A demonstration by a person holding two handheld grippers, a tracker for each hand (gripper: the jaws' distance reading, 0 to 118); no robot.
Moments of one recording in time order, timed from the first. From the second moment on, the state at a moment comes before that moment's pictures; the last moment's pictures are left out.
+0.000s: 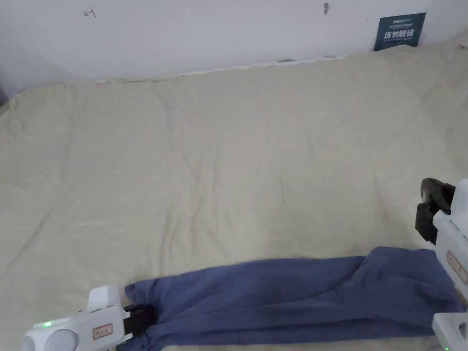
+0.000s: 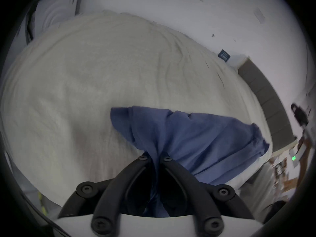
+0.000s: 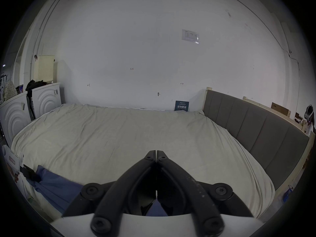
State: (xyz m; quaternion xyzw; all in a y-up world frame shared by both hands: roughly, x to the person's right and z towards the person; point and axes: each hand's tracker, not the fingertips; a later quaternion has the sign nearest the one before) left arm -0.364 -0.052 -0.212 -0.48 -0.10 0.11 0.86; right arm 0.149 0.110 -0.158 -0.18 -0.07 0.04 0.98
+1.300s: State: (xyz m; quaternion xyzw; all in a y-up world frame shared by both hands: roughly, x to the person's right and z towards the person) left arm -0.133 -0.008 -0.237 -0.52 -0.21 0.11 0.82; right arm 0.197 0.128 -0.130 -0.14 -0.07 0.01 0.99
